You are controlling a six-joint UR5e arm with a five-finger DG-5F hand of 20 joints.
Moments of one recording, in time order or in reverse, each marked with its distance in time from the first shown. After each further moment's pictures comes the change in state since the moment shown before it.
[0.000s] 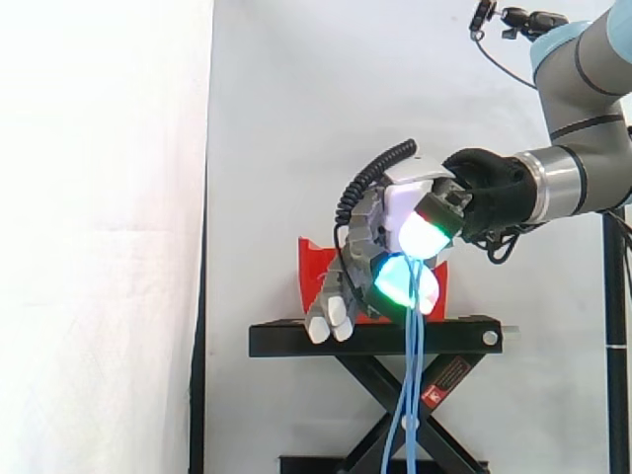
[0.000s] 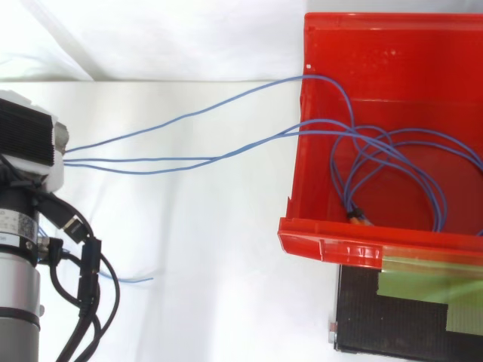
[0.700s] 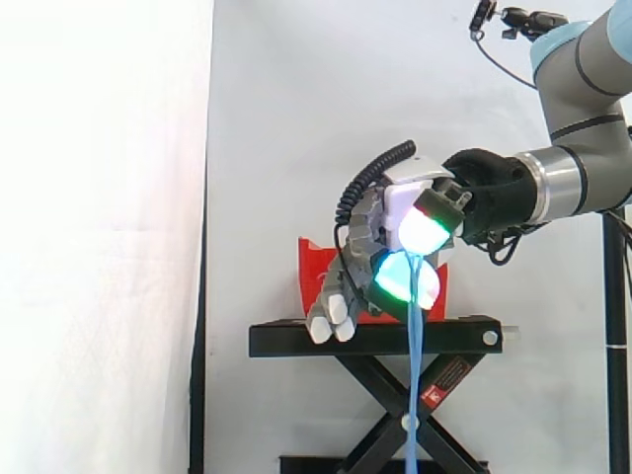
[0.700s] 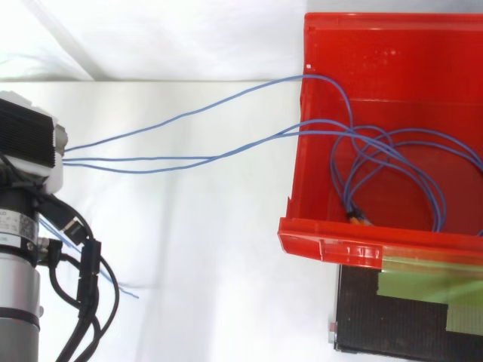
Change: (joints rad) arm 0.001 0.000 -0.001 -0.002 0.001 0.032
